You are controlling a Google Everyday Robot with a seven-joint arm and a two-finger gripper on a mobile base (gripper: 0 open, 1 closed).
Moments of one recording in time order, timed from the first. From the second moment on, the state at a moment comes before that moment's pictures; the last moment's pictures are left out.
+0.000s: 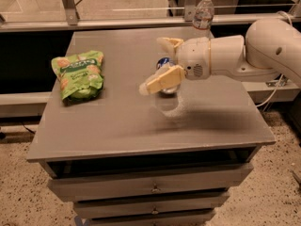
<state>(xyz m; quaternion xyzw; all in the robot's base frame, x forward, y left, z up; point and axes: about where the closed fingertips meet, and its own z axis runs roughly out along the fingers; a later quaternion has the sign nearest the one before) 0.563 -0.010 0.937 -0.50 0.61 0.35 0.50</state>
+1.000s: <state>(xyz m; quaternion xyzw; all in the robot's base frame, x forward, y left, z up) 0.561 -0.157 0.924 -0.49 0.68 0.24 0.49</state>
